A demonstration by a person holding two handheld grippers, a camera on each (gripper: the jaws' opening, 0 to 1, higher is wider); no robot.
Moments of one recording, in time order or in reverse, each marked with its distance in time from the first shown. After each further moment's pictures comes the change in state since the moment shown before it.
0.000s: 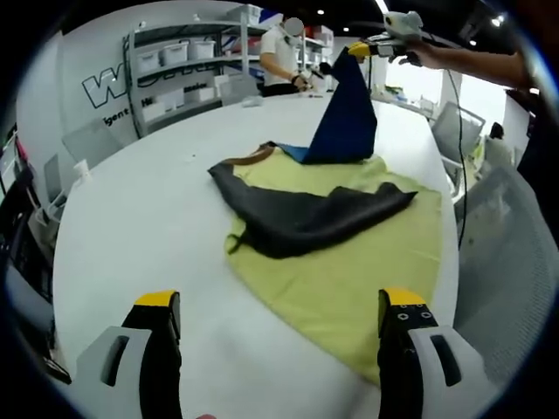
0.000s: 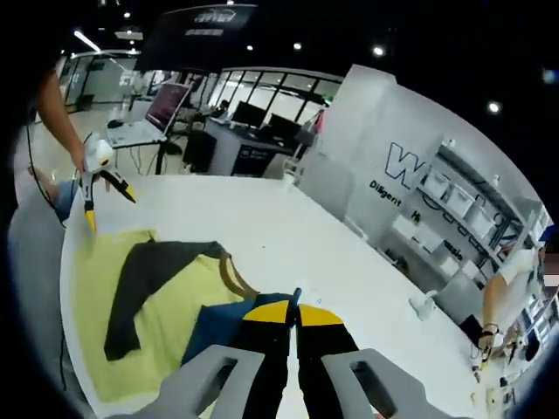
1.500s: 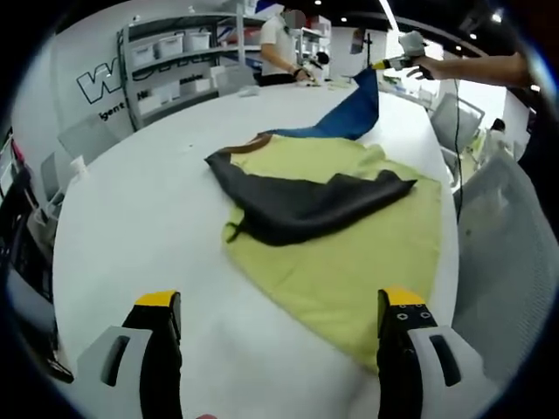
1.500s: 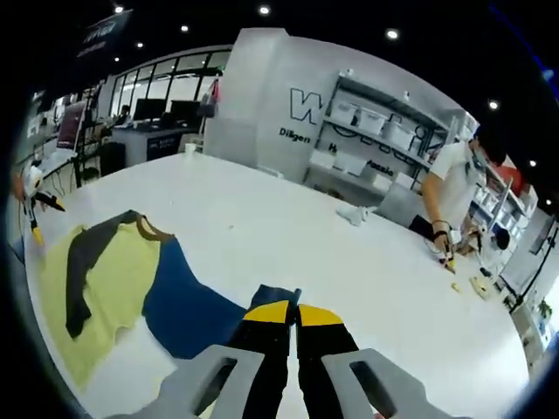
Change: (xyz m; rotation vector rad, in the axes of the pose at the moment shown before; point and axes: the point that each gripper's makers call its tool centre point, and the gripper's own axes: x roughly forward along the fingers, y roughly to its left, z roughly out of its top) left arm 0.001 0.001 -0.010 0.013 0.057 -0.010; right arm -0.075 -0.082 -0.157 0.337 0.187 -0.310
